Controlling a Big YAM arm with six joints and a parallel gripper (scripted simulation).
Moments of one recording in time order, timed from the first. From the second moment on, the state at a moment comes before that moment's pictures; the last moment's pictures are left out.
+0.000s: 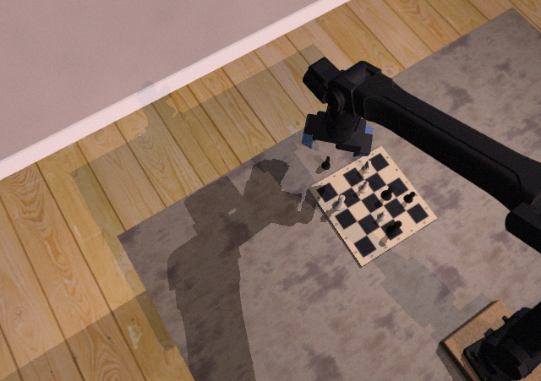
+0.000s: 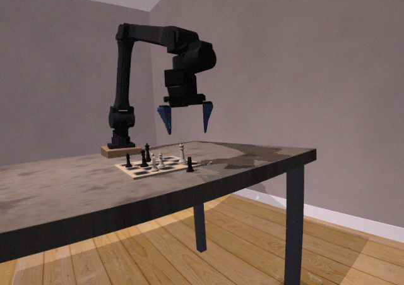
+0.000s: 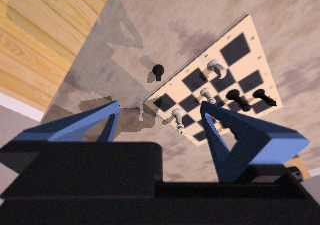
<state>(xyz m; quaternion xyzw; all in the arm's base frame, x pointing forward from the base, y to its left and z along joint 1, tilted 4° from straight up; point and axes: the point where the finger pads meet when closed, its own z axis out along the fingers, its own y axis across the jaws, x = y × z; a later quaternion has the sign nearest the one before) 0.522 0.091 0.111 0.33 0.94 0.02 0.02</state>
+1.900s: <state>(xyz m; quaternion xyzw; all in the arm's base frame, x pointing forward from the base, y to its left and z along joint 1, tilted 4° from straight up) 0.425 0.117 0.137 -0.26 0.97 0.01 0.04</state>
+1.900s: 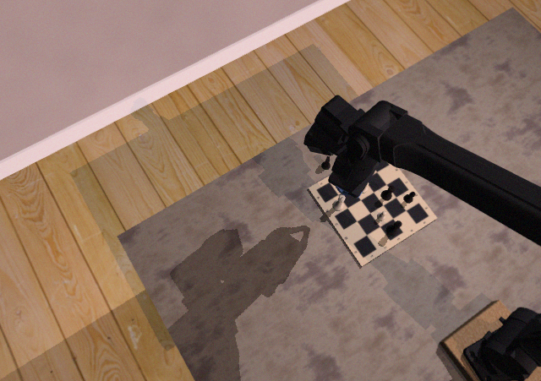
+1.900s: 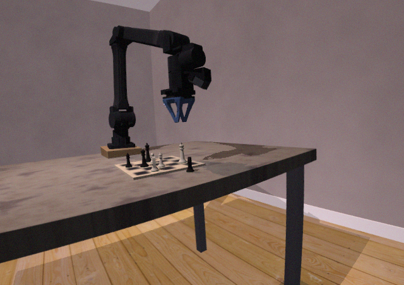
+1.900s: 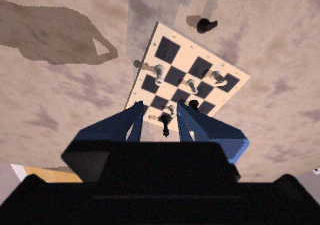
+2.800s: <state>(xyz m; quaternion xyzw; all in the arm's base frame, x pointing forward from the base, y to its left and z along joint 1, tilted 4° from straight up) 0.428 0.117 0.136 -0.26 0.97 0.01 0.04</state>
